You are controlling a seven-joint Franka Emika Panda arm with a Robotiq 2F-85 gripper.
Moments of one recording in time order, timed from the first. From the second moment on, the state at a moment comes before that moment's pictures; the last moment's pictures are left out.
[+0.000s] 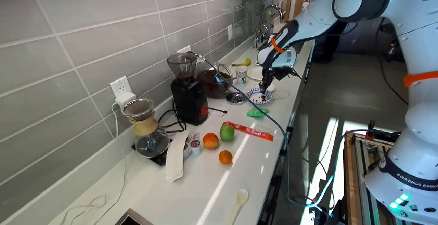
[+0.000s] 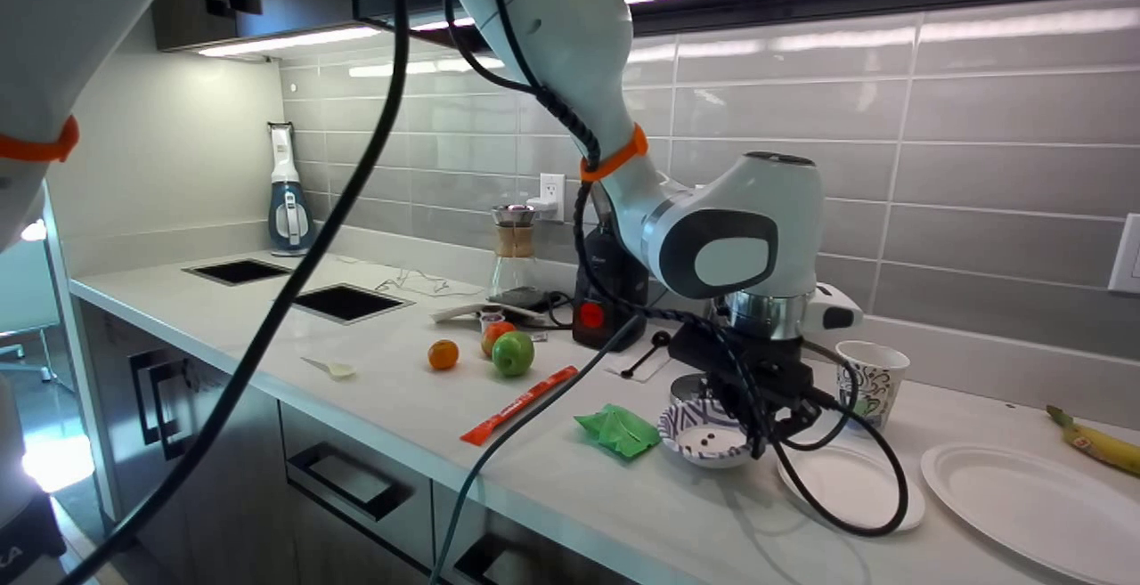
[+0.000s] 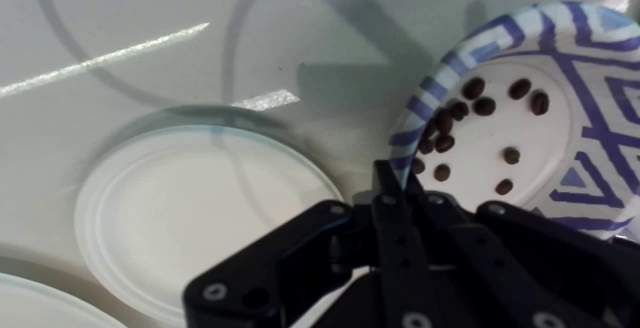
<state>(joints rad) -0.61 0.61 -0.04 -1.86 0.19 2.61 -0.55</state>
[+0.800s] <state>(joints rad) -0.71 0.53 0.02 -1.86 0.30 2.48 -0.66</state>
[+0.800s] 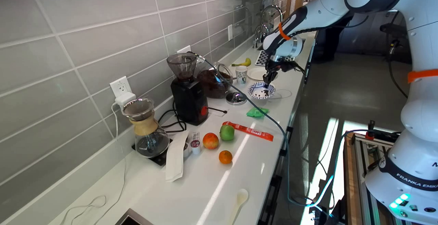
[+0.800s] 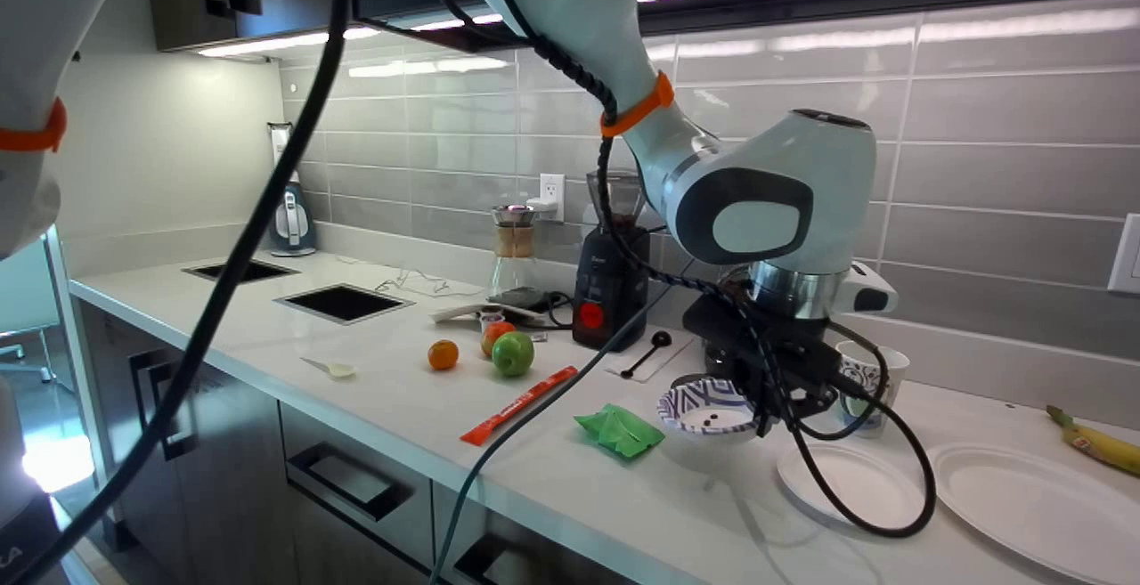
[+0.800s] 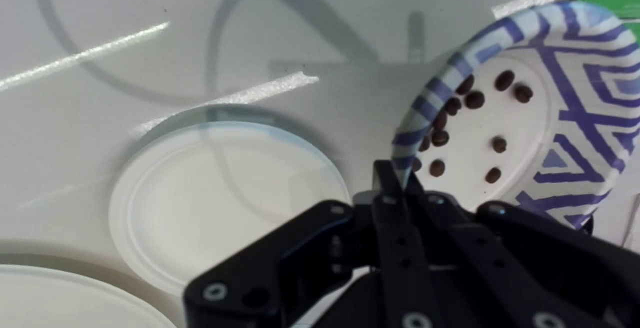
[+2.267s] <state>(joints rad) -0.70 0.43 -0.04 -1.99 0.36 2.94 -0.78</state>
